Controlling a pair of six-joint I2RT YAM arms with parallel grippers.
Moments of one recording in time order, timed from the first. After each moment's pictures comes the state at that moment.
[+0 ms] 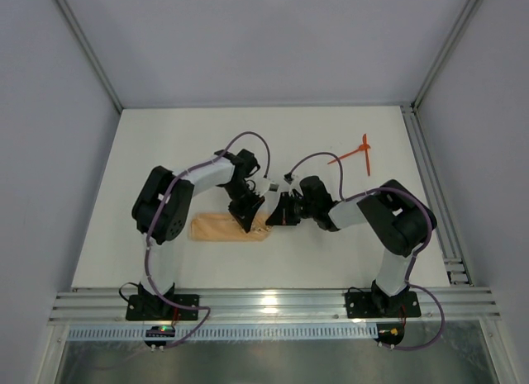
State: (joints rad) left arm -0.57 2.02 1.39 -0.98 0.51 0.29; right arm 0.60 1.82 0.66 0.52 -0.55 0.67
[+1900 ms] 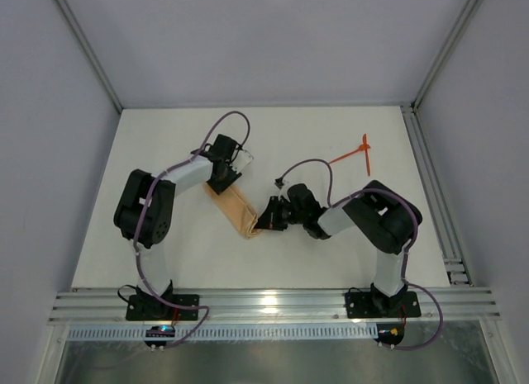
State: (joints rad) left arm -0.42 1.90 1.27 -0.53 -0.17 0.45; right arm 0.72 1.89 0.67 0.68 -0.45 0.87
